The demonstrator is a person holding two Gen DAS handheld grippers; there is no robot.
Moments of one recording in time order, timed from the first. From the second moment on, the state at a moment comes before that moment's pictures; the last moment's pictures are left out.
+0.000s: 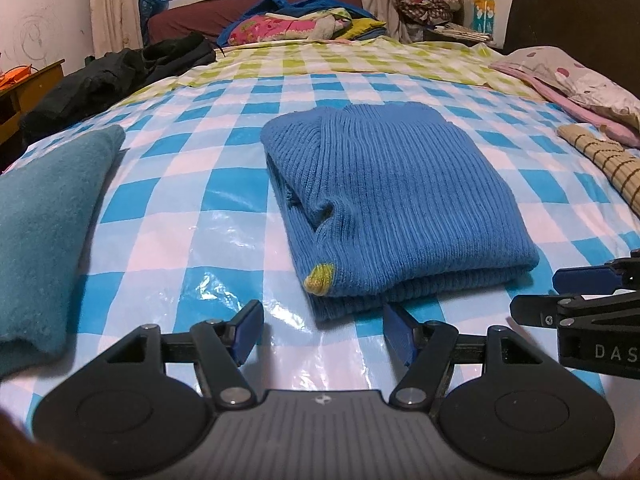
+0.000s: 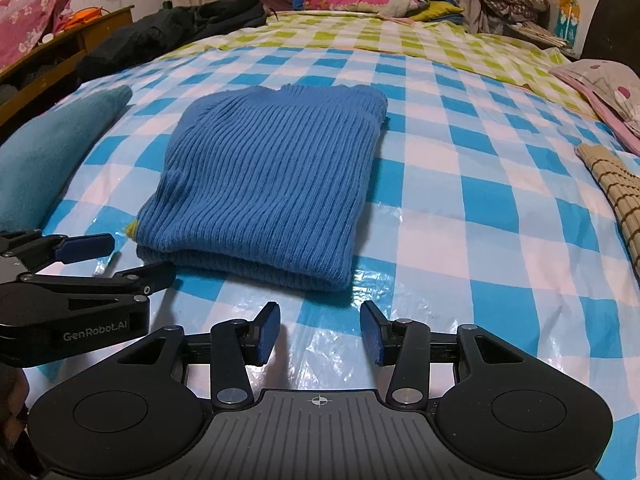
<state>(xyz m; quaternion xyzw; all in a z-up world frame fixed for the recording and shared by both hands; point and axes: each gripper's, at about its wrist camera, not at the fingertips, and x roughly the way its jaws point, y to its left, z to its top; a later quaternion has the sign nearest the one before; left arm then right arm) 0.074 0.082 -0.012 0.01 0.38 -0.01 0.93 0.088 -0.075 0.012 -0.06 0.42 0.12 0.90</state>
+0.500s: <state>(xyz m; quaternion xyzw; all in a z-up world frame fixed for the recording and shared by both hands) 0.065 0.079 -0.013 0.02 0.38 0.00 0.93 0.078 -0.067 0.011 -0.07 0.44 0.12 0.89</state>
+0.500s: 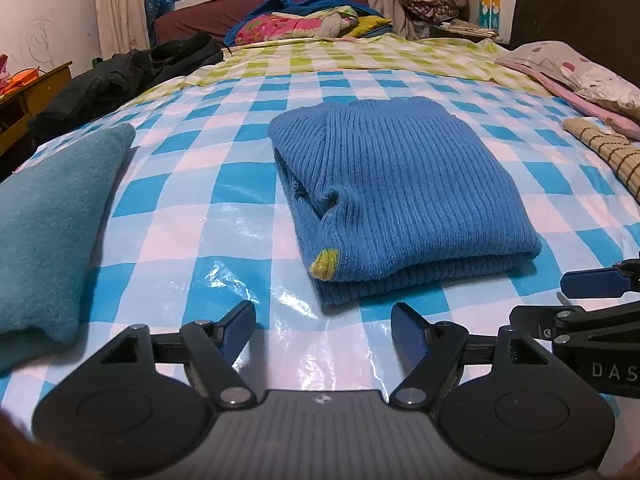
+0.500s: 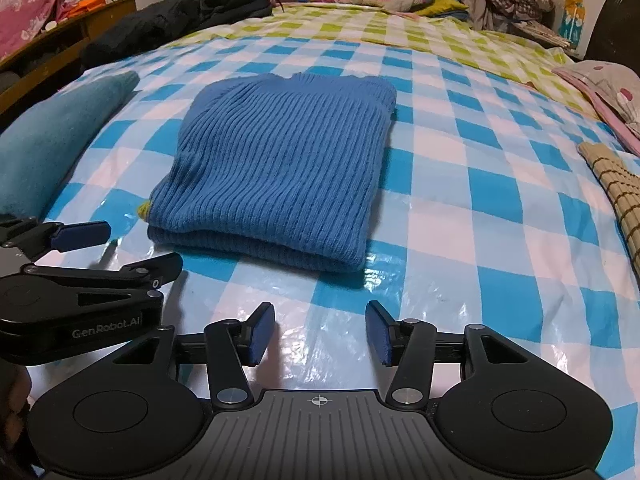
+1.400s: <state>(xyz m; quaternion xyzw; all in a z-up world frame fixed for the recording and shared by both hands) 0.063 0.083 -0.007 -0.01 0.42 0.02 0.91 0.083 -0.064 0.015 -0.07 0.50 0.13 0.85</state>
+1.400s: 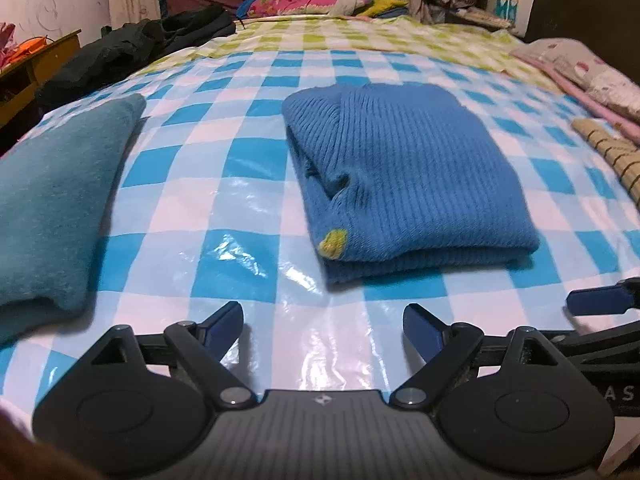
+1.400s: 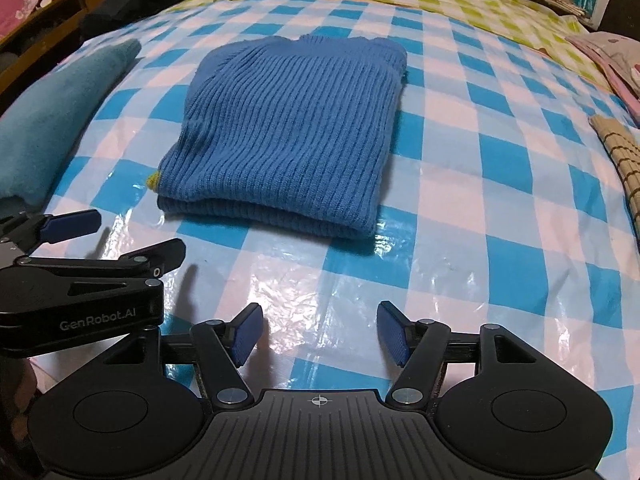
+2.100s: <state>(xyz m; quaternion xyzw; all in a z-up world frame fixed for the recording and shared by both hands) 0.061 0.081 -0.008 -0.01 0.45 0.02 0.89 0.077 -0.066 0.012 -0.09 0.50 0.12 0.85</state>
